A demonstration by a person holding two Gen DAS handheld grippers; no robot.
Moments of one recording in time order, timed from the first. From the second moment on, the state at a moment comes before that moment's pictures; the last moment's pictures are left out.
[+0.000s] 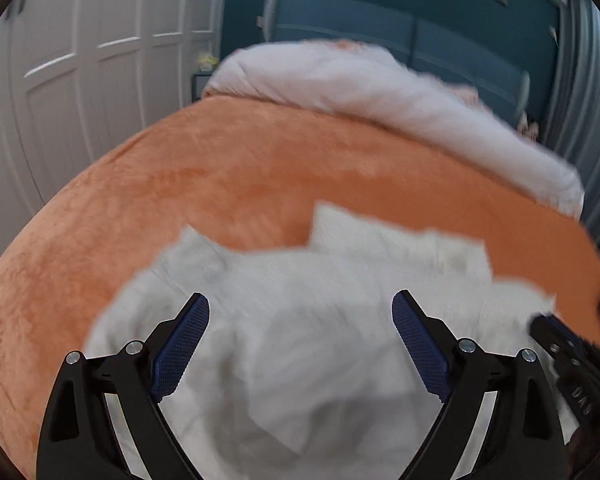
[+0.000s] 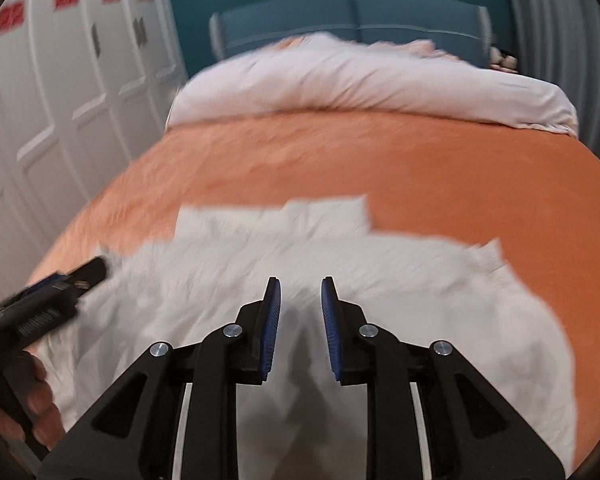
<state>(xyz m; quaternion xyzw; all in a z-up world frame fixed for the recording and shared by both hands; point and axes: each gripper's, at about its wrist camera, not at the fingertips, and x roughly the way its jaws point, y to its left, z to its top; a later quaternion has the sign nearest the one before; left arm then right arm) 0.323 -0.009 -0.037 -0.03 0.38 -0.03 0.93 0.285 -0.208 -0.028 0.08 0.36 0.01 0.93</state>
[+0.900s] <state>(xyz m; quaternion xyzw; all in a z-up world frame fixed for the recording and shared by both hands) 0.330 -0.036 -0.102 0.02 0.38 0.02 0.93 0.290 -0.182 -0.096 0.02 0.37 -0.02 0.93</state>
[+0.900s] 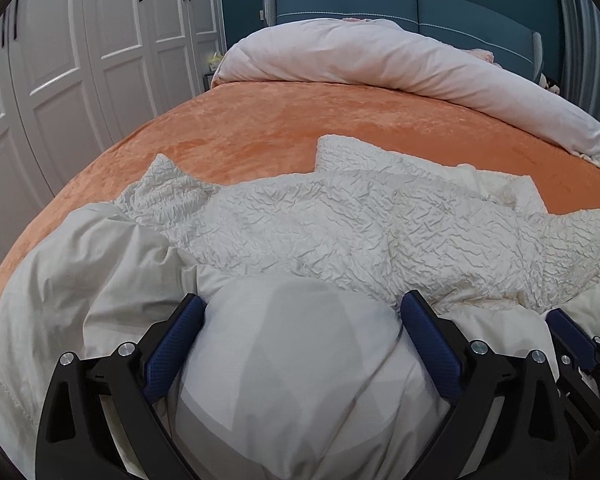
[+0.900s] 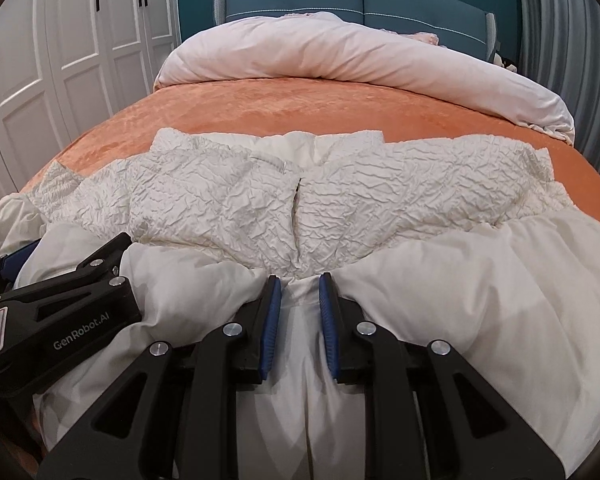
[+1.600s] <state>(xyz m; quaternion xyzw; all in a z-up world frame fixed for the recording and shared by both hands) 0.239 0.103 -0.069 -0.10 0.43 0.06 0.89 0.214 -0.140 -0.045 -0.01 0.44 0.04 0.90</state>
